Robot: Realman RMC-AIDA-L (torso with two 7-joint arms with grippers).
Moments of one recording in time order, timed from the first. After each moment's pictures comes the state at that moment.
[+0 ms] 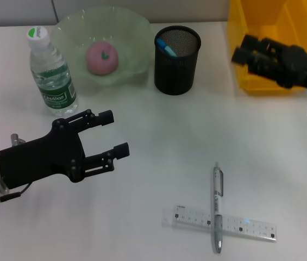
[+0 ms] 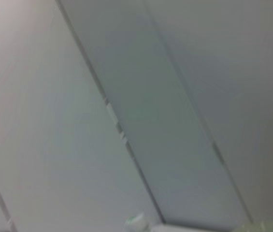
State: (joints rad) left arm -0.42 -2.06 0.66 0.37 1.82 1.74 -0.95; right arm 0.50 1.90 -1.22 -0.34 -1.10 -1.53 1.31
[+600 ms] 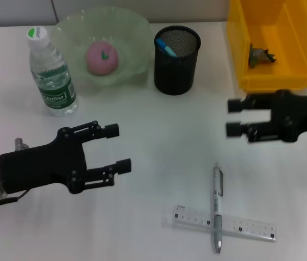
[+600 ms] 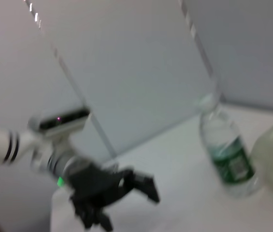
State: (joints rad) left arm -0.44 -2.04 0.67 0.40 1.90 1.77 -0.99; right arm 0.52 1.92 -1.04 -0.66 -1.71 -1.70 1.61
